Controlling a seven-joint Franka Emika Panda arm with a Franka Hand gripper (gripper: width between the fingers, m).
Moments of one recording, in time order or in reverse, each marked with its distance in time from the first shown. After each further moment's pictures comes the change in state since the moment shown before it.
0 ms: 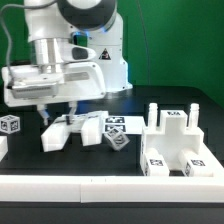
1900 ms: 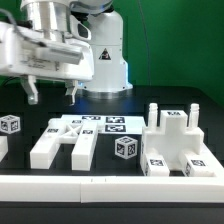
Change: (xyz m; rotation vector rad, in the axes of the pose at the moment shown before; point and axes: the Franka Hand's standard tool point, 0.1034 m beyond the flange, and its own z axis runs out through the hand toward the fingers) arm -0.084 0.020 -0.048 0.069 -0.099 -1.095
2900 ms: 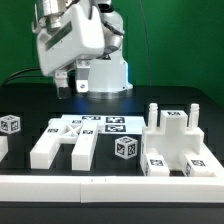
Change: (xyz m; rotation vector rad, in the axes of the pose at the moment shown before) arm -0.037 -0.013 0.001 -0.030 -0.012 -1.204
